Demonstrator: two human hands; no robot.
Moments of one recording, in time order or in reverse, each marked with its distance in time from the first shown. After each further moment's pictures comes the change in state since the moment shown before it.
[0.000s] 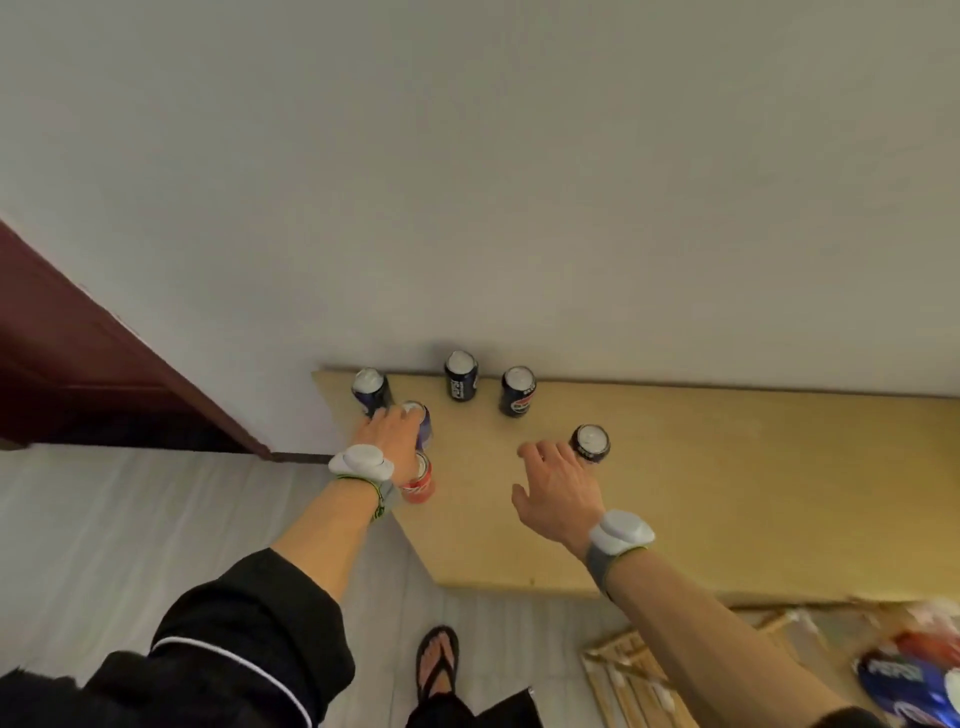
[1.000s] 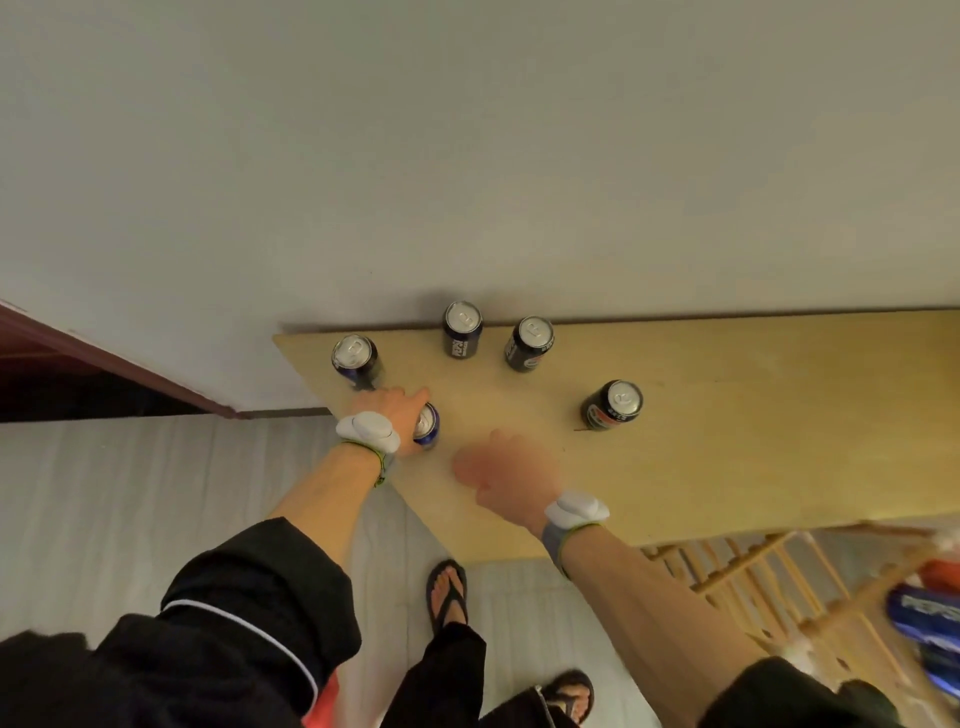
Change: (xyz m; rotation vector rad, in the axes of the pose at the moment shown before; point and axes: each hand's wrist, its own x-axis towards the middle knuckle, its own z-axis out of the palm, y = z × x) left_hand 0.097 -0.051 0.058 0.122 -0.205 0.248; right_hand 0.075 -0.057 0.086 0.101 -0.261 0.221
